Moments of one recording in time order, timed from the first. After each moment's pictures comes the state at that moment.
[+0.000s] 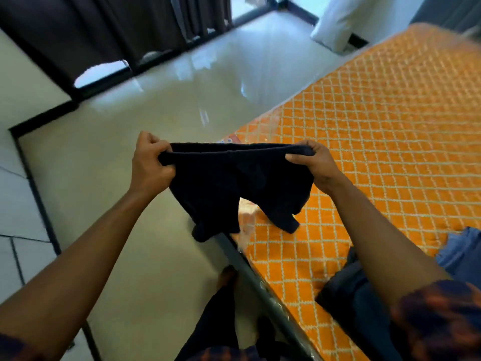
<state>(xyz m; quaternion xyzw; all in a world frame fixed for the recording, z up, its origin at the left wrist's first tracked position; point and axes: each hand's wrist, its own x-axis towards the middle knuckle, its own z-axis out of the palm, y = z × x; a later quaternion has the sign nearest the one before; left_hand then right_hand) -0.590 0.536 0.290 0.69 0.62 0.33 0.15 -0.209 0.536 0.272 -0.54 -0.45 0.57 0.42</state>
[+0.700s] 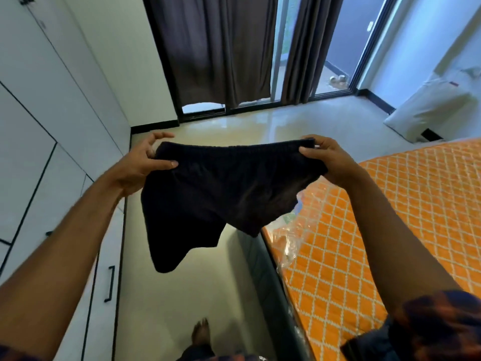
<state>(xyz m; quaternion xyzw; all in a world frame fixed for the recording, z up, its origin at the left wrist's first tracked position) -0.759 0.351 0.442 0.47 0.60 0.45 0.48 -0.362 0.515 0.415 -0.31 -0.64 0.62 0.34</state>
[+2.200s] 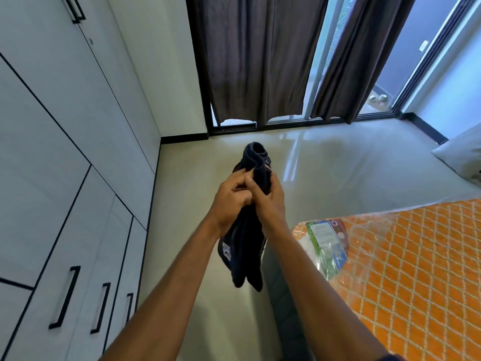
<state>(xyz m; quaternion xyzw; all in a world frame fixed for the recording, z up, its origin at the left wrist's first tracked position) -0.752 0.479 0.412 0.41 0.53 0.58 0.45 -0.656 0.530 0.379 -0.35 -0.53 0.60 0.48</state>
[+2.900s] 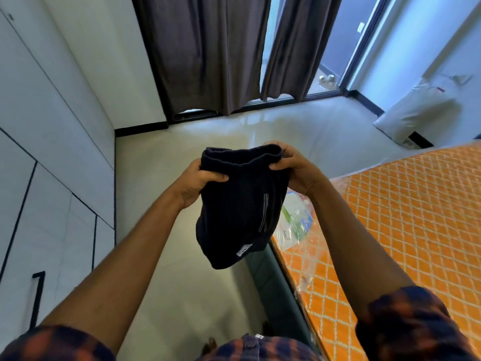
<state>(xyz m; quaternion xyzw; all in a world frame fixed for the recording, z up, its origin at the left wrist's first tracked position) -0.785 0.471 0.400 0.44 0.52 0.46 0.57 -0.539 0.563 0.417 -0.23 -0.52 0.77 0.30</state>
